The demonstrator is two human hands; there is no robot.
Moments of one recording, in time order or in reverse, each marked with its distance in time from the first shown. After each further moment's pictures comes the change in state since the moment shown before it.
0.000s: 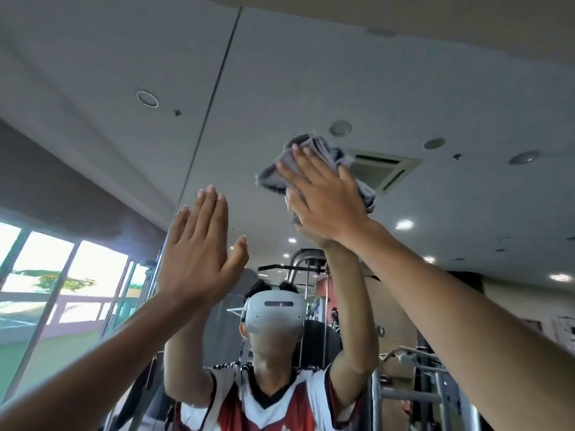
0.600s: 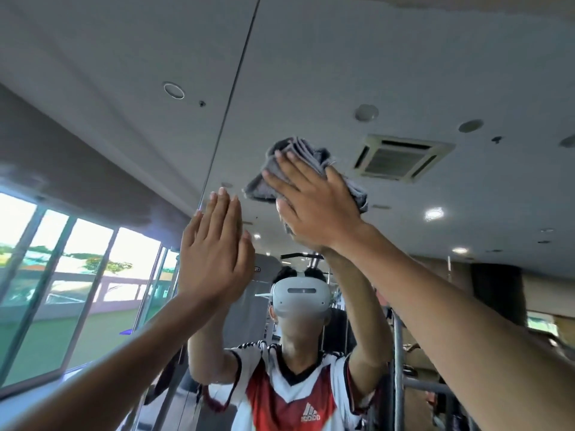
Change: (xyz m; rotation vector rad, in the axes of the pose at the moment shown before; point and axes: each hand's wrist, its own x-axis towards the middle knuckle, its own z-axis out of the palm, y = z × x) left_hand -0.017 0.001 -0.001 0.016 0.070 -0.059; right_hand -0.002 -0.044 0.001 -0.002 -0.010 -0.137
